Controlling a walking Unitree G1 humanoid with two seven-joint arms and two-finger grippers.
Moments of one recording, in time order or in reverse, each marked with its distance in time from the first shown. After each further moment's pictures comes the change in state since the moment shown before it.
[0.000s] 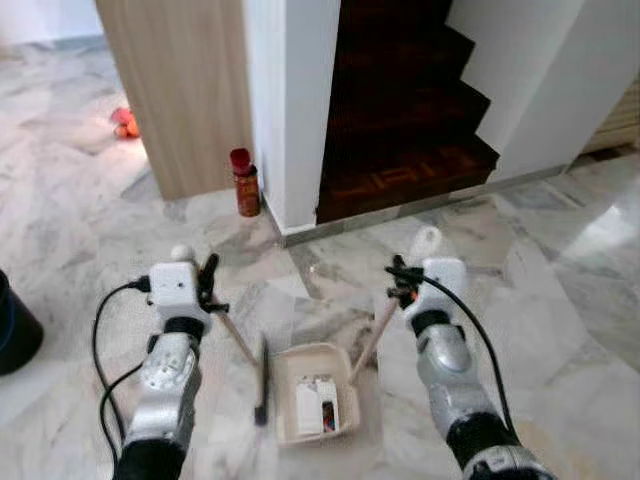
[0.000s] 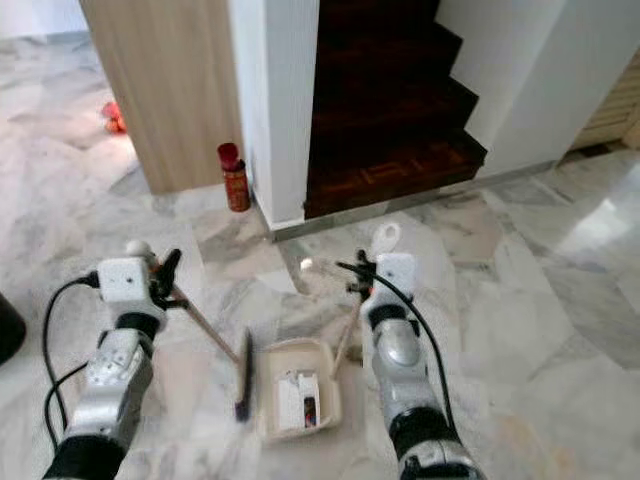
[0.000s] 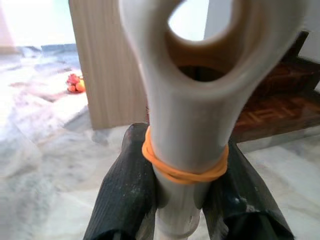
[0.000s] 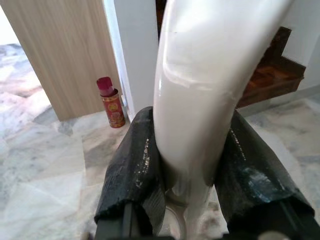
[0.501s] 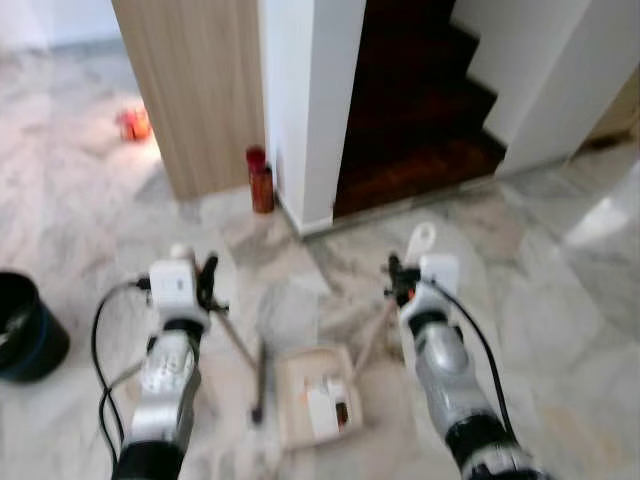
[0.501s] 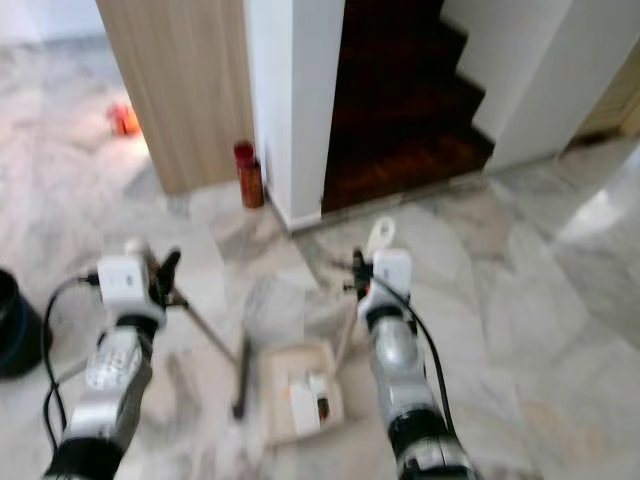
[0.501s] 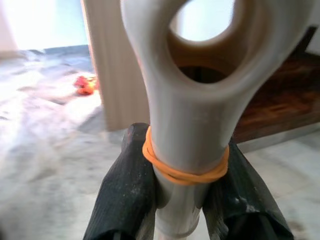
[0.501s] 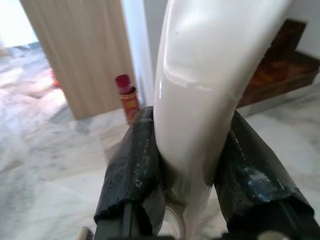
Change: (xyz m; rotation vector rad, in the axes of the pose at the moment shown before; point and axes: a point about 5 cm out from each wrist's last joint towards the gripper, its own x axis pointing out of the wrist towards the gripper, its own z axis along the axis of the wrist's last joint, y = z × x) left arm 0.000 0.001 0.000 0.006 -0.001 -0.002; right arm 0.000 0.002 -0.001 0.004 0.001 0.010
